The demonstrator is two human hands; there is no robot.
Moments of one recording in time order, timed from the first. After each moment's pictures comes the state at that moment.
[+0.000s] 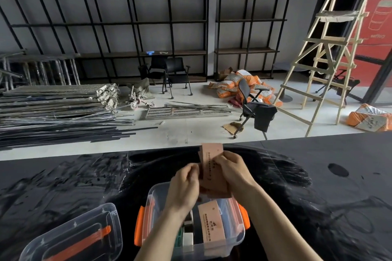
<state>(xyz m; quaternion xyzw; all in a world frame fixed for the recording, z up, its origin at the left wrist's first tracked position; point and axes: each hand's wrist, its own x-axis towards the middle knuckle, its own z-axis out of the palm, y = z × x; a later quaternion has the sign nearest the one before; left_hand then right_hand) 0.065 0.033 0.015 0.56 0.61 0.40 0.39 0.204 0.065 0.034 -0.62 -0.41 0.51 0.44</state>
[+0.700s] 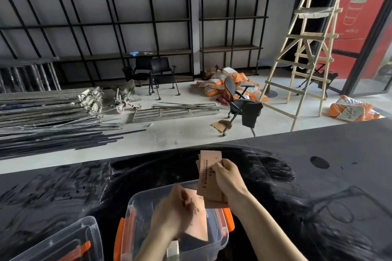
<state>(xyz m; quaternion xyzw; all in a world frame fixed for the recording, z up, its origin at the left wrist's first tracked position) 0.073 0.032 -0.021 0.66 0.68 0.16 0.28 0.229 0.059 0.021 -0.66 -0.38 0.50 0.42</state>
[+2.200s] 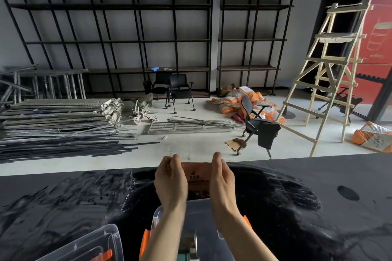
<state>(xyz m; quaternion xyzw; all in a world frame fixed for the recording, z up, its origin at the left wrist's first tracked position) 0.058 0.061 0.068 0.35 0.59 0.67 0.28 0.143 0.060 0.045 -0.50 -0.39 0.49 0.60</state>
